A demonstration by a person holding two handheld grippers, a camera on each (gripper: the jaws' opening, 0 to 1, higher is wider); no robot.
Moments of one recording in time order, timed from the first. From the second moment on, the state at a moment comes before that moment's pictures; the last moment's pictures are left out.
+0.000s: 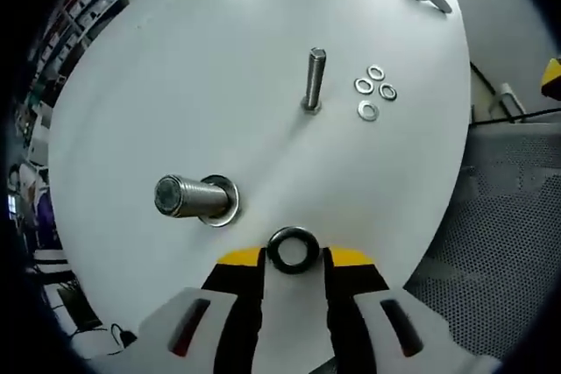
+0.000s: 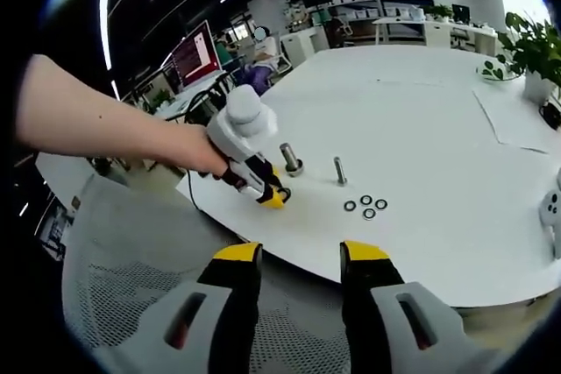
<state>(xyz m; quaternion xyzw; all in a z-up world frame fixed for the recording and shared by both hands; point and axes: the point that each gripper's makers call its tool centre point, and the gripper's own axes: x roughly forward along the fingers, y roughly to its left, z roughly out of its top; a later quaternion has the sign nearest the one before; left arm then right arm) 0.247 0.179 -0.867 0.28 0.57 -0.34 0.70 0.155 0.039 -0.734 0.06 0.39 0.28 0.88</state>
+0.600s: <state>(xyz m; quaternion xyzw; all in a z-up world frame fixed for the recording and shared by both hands) 0.246 0.176 -0.864 0.27 0.56 -0.33 0.71 0.155 0.039 -0.733 0.06 0.39 0.28 0.88</state>
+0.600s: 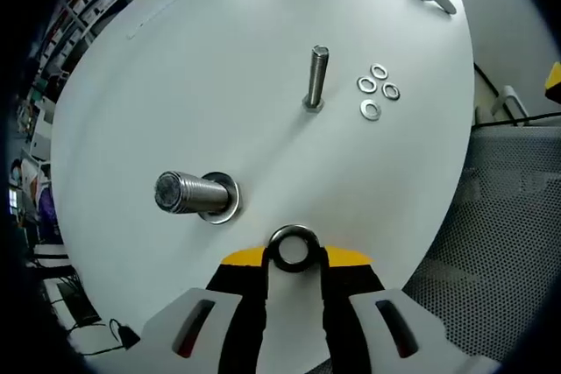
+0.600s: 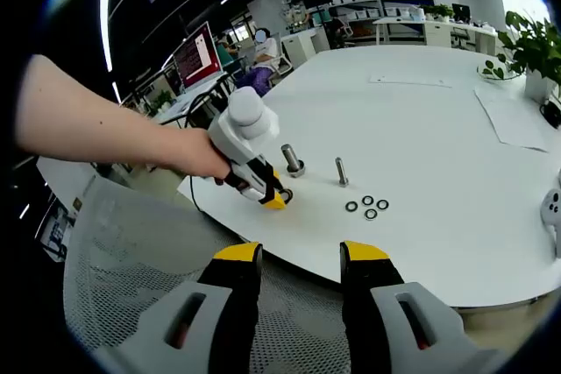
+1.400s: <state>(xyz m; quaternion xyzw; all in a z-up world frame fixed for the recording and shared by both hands) 0.244 0.172 -0.866 0.26 0.61 -0.30 0.68 0.155 0.039 -0.733 0.07 0.39 0.28 0.88</state>
